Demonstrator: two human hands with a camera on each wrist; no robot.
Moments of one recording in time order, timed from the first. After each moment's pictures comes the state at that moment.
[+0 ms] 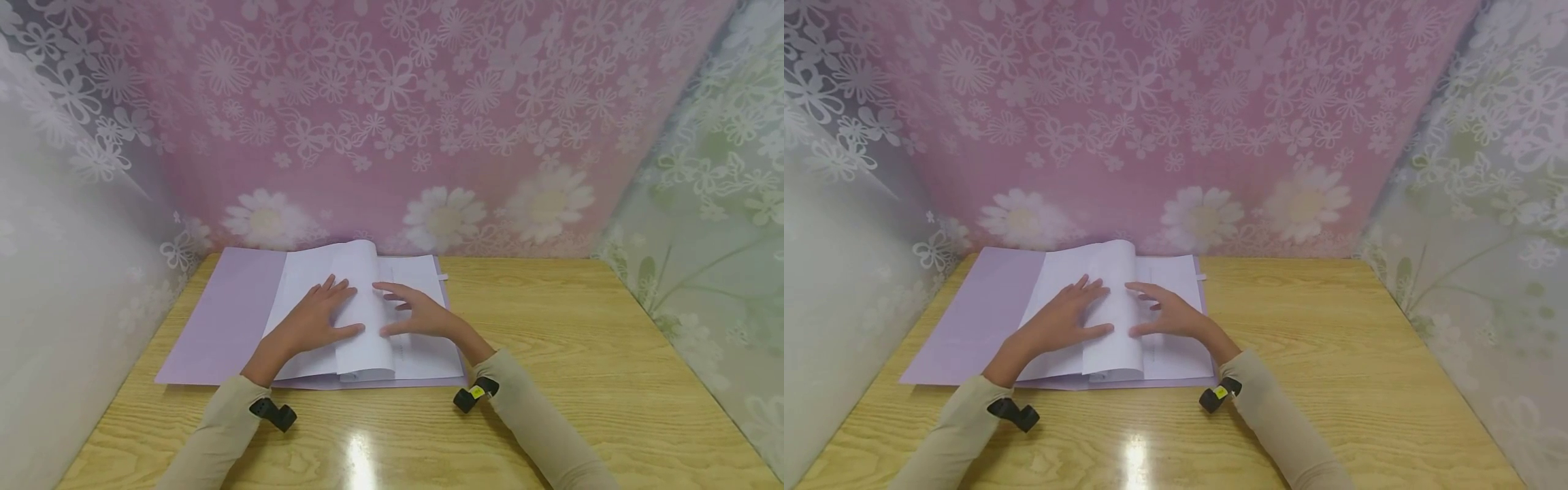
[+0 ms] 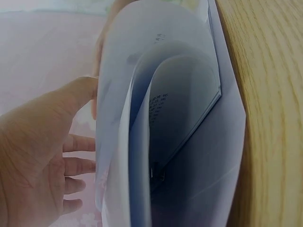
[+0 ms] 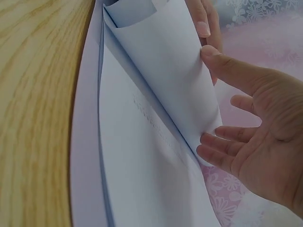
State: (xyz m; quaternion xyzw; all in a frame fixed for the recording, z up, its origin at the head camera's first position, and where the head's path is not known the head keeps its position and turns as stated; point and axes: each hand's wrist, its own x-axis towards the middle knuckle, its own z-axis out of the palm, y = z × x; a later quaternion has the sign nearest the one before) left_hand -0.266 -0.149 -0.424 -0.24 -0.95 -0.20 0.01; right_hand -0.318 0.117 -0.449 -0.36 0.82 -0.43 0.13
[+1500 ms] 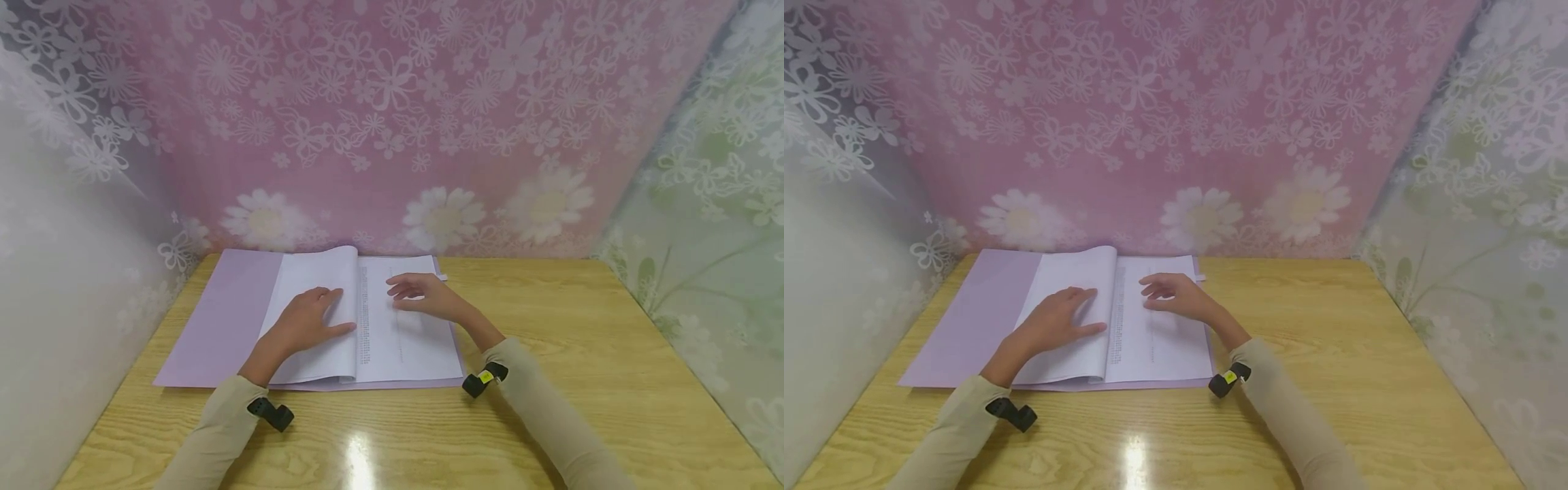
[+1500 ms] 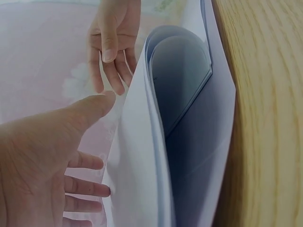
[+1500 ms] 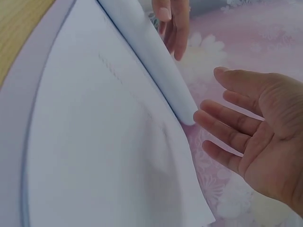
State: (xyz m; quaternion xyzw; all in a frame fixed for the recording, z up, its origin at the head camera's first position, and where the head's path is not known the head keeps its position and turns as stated) left_hand -0.273 -0.157 -0.438 -0.19 -0.97 -0.14 0.03; right_hand -0.344 0.139 -0.438 -0.37 0.81 -0.45 0.11
